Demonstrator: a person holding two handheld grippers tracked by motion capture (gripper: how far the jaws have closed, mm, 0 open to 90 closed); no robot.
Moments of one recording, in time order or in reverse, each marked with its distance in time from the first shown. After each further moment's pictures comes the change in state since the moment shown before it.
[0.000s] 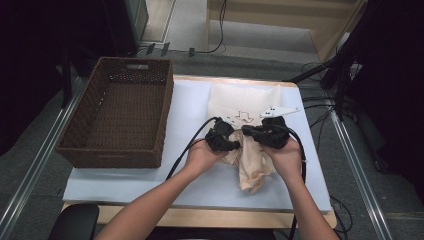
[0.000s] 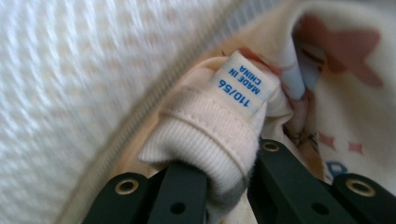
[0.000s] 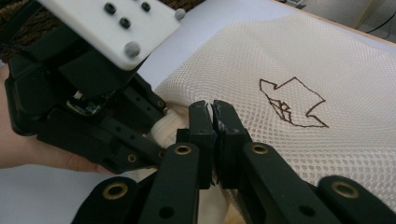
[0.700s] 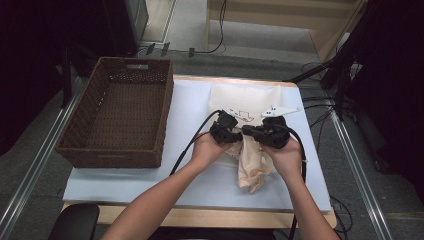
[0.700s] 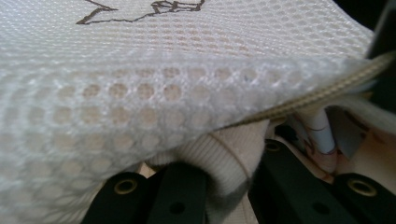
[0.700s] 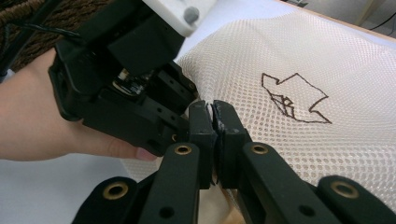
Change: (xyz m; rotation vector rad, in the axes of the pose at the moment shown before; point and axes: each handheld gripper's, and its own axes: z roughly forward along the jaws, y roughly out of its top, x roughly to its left) left arm 0.012 0.015 0.017 -0.032 0.032 -0.013; right arm -0.004 -0.002 0.001 0.000 0.009 0.015
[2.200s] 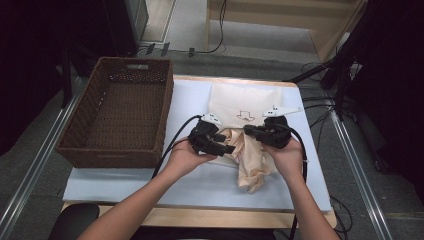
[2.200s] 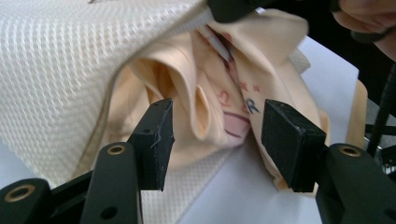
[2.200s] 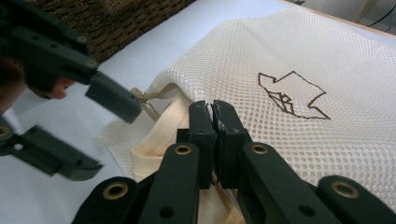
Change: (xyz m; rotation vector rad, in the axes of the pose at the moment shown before) left arm -0.016 -0.035 -0.084 -0.039 -0.100 0.034; right arm -0.005 -0.002 -0.001 0.000 -0.008 0.013
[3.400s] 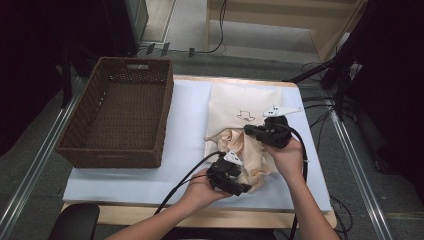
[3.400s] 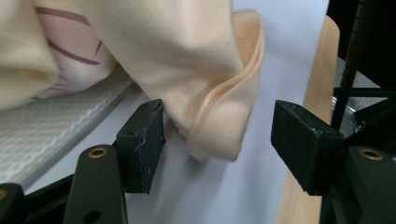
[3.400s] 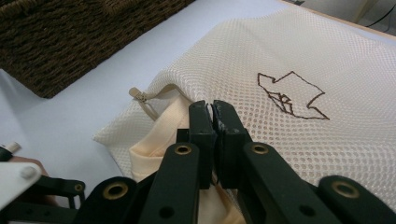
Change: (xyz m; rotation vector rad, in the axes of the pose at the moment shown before) left arm -0.063 -0.048 0.069 0.096 -0.076 0.030; right arm 0.000 0.000 -0.001 0.000 -0.001 0.000
